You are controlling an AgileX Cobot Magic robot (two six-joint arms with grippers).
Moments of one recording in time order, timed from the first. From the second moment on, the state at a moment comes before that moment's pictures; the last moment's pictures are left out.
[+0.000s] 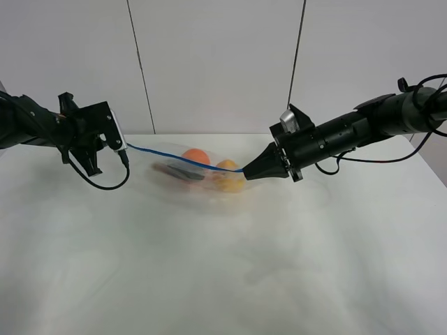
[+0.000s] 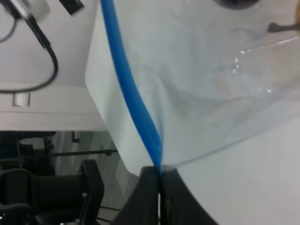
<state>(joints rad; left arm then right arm) -0.04 1.83 -1.04 -0.42 -0.05 1.55 0.09 2.08 -1.33 1.21 1.17 -0.86</state>
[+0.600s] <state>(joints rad) 0.03 1.83 -1.04 -0.42 -0.22 1.34 0.09 2.08 -1.33 1.21 1.17 -0.86</state>
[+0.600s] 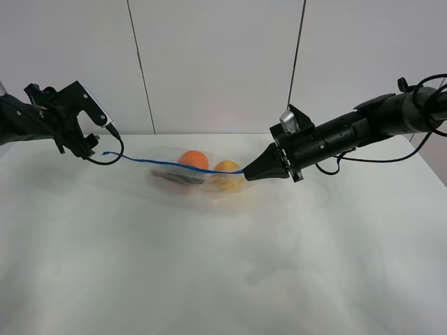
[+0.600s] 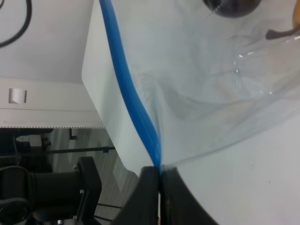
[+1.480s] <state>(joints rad) 0.05 1.83 -1.29 -0.56 0.29 0.71 0.09 2.08 -1.33 1.21 1.17 -0.86</state>
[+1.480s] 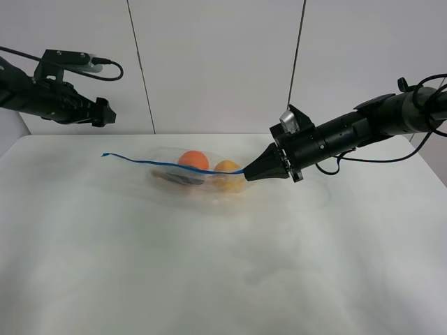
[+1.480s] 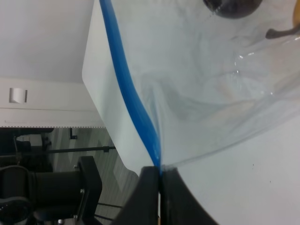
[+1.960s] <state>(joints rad) 0.05 1.83 -1.36 -0.12 0.72 0.21 0.09 2.08 -1.33 1.21 1.18 -0.86</state>
